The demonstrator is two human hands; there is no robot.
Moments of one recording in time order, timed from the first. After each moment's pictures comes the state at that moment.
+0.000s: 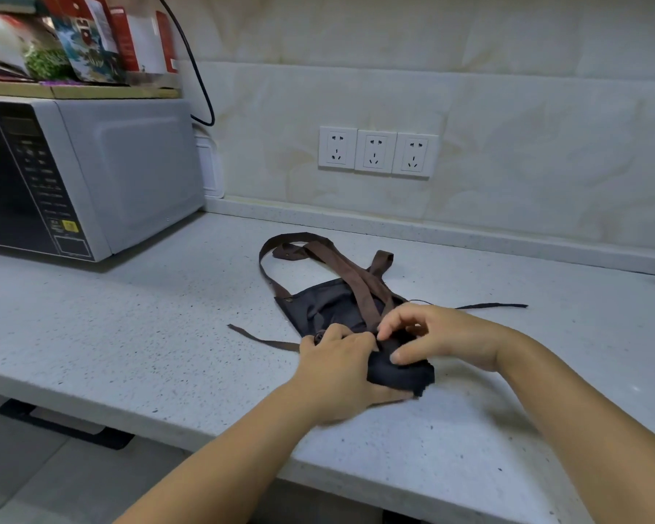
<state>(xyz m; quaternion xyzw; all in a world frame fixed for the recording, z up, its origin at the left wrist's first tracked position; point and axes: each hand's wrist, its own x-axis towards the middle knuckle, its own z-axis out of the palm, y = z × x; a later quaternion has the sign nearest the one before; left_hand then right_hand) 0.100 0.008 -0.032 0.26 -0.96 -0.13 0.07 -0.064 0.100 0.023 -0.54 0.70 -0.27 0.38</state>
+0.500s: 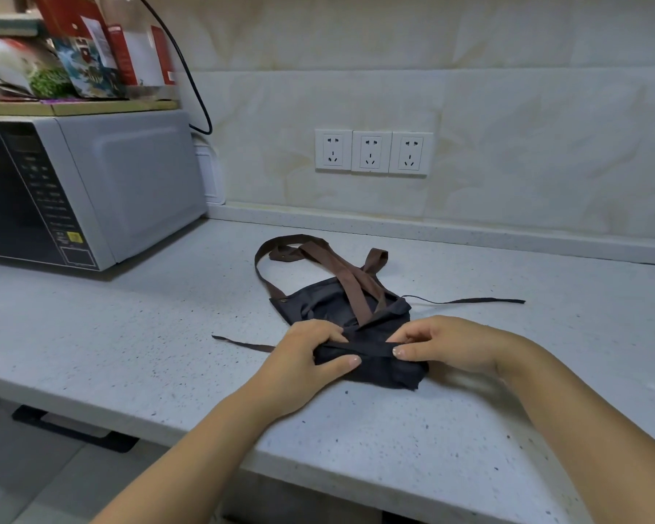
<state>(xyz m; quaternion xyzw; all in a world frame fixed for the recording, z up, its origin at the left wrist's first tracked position) 0.132 -0.021 -0.043 0.23 -0.89 -0.33 0.24 -0.079 0.108 0.007 -0.54 0.72 -0.23 0.37</state>
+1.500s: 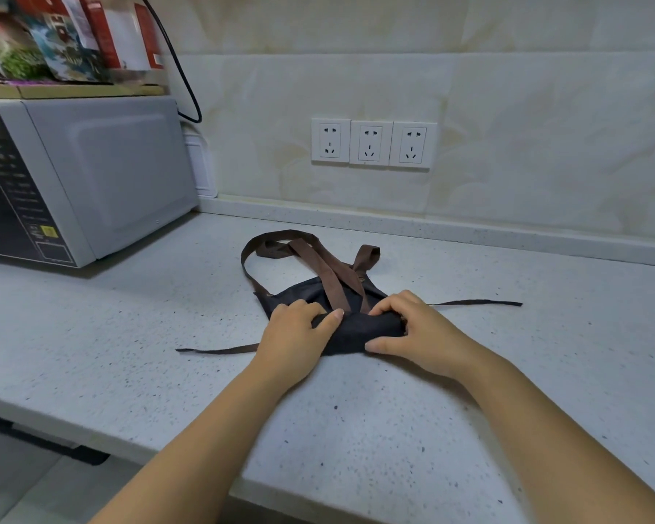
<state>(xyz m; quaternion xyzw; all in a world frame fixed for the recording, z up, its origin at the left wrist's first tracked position) 0.080 -0.051 -0.045 0.38 -0.86 -0.26 0.24 -0.084 0.072 -0.018 -0.57 0.73 -0.31 0.20</state>
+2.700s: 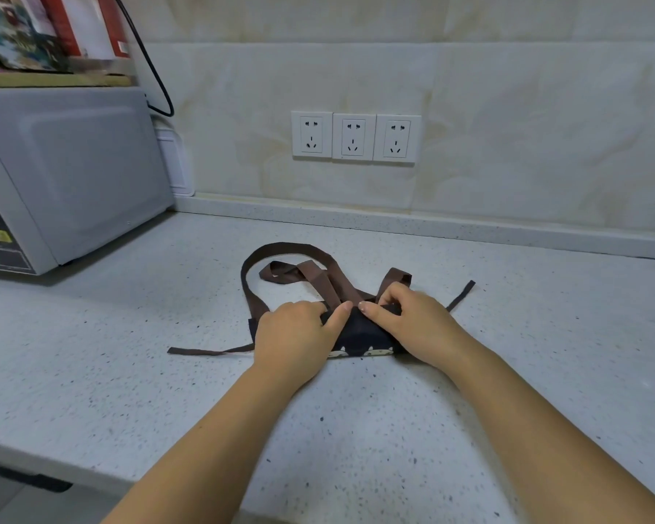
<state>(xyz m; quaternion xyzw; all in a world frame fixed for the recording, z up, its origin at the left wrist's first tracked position) 0.051 -0.044 -0.035 0.41 -0.89 -0.07 0.17 -0.099 0.055 -0.025 -0.47 0.83 -0.28 0.10</state>
